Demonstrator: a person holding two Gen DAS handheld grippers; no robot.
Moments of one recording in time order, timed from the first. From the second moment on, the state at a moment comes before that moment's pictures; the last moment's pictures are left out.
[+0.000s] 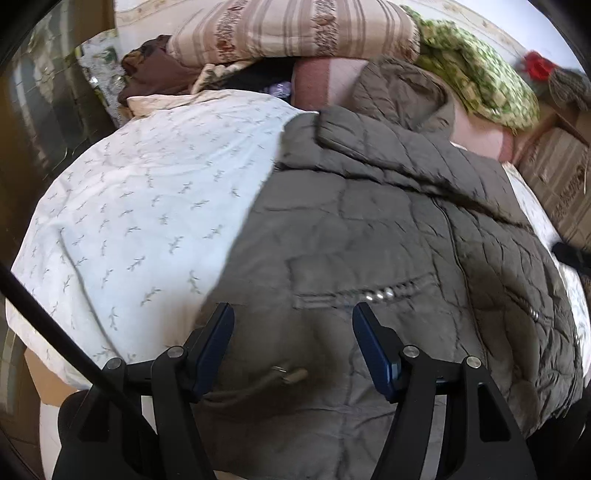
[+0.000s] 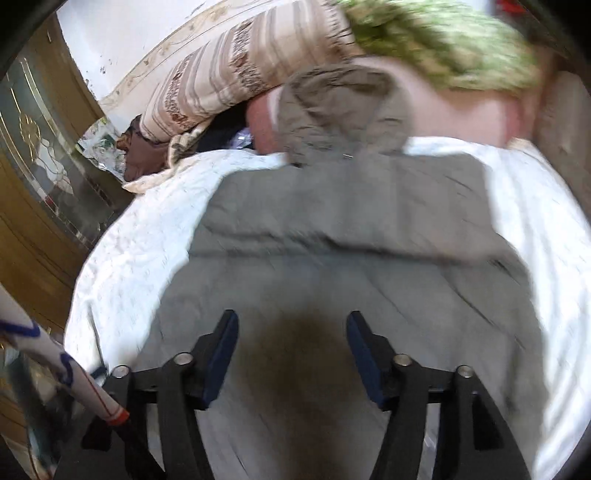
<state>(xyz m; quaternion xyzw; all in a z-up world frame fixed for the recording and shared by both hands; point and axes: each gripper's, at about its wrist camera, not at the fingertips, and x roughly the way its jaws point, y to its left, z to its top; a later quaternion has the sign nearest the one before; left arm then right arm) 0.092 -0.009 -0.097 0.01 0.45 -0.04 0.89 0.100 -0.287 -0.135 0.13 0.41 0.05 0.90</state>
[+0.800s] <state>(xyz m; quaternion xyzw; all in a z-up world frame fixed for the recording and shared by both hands) 0.116 0.054 -0.154 -0.06 0.54 -0.06 0.84 -0.042 -0.453 -0.205 0.28 0.43 -0.12 0.85</state>
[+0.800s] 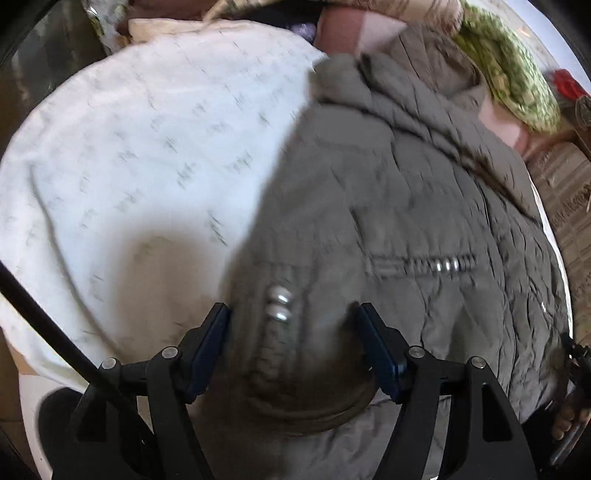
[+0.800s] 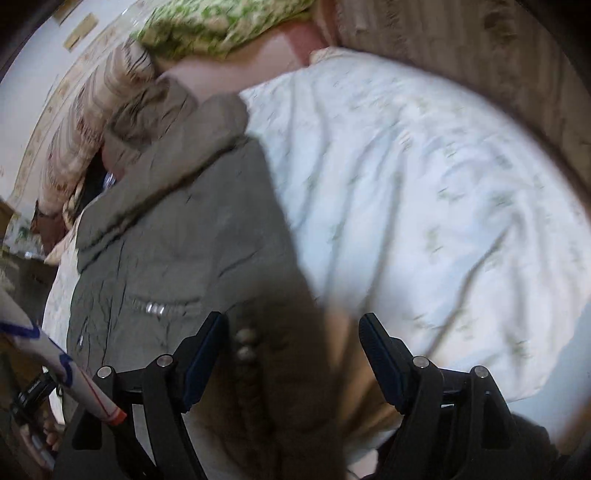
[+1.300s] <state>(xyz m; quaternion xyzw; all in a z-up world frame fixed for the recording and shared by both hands) 0.075 0.040 -0.111 0.01 0.49 -0.04 0.87 -0.050 -0.437 -0.200 0.25 0.44 -0.15 0.85</state>
